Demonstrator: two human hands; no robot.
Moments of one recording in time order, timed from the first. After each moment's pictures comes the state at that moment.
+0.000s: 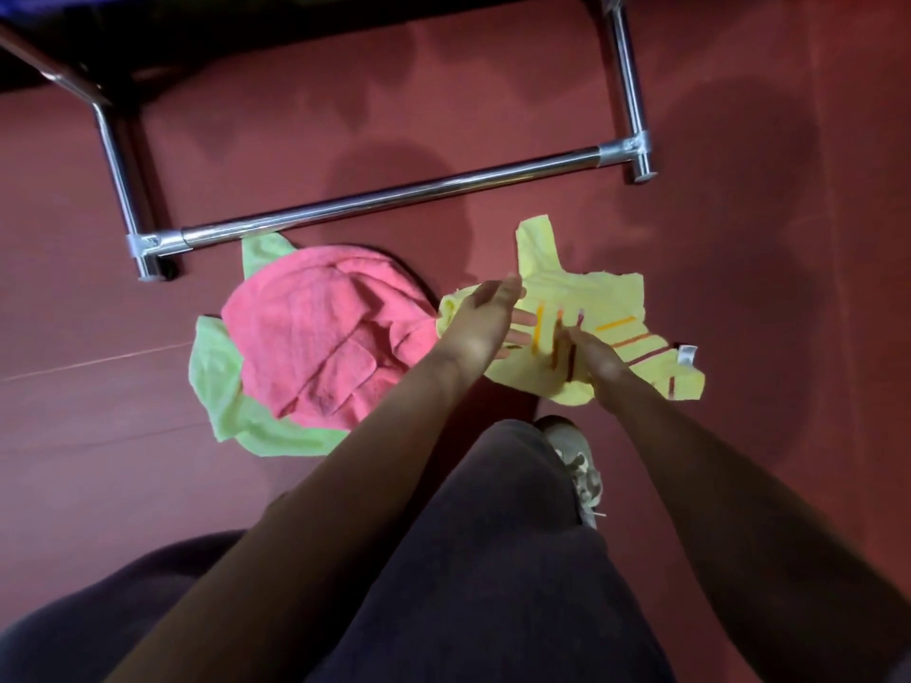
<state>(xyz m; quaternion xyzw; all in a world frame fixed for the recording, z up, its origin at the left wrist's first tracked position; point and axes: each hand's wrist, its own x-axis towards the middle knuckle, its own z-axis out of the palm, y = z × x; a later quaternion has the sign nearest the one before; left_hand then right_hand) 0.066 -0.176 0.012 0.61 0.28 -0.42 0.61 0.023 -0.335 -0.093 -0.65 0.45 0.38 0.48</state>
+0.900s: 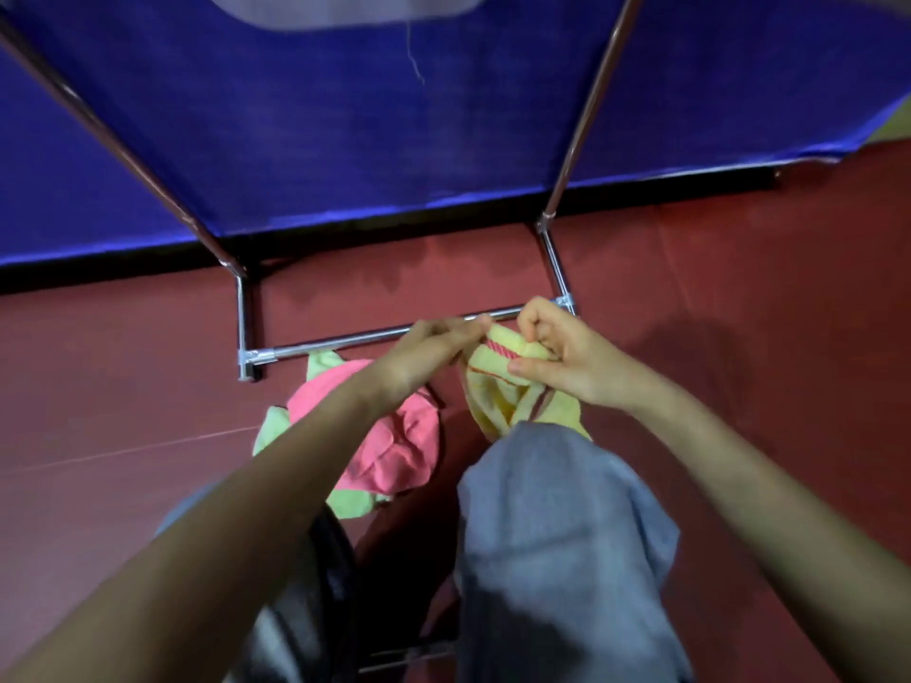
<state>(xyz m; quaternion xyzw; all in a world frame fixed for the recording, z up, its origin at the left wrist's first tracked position) 0.048 -0.126 0.206 0.71 0.05 -0.31 0.63 0.045 -0.303 0.208 -0.75 -0.13 0.28 0.59</state>
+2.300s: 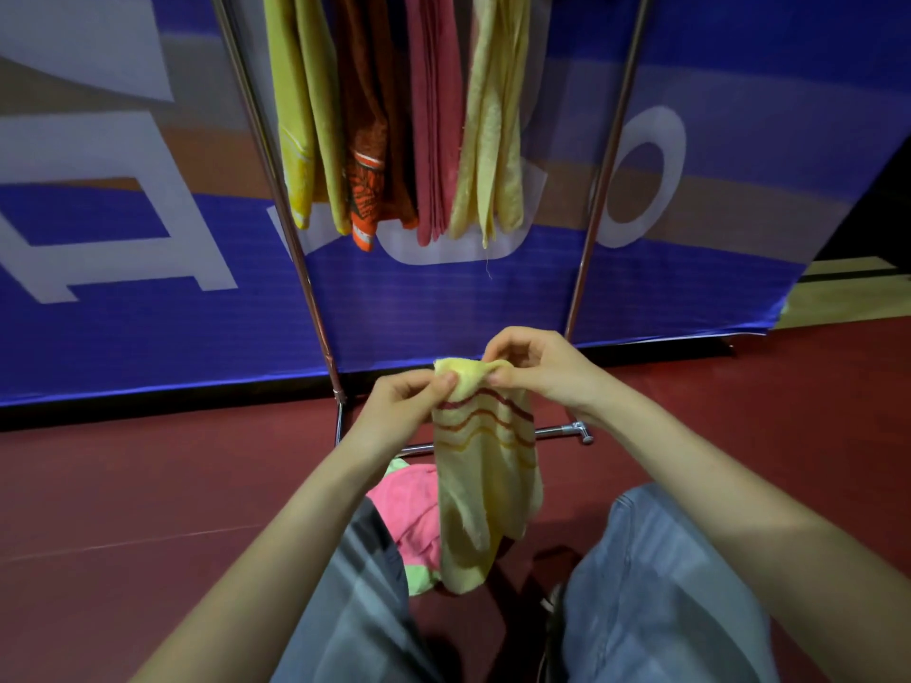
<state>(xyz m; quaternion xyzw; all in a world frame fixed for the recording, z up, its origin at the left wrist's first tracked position) -0.138 -0.044 0.394 0.73 0.00 -0.02 0.69 -0.088 -0.218 0.410 -0.76 -0.24 0.13 0.60</state>
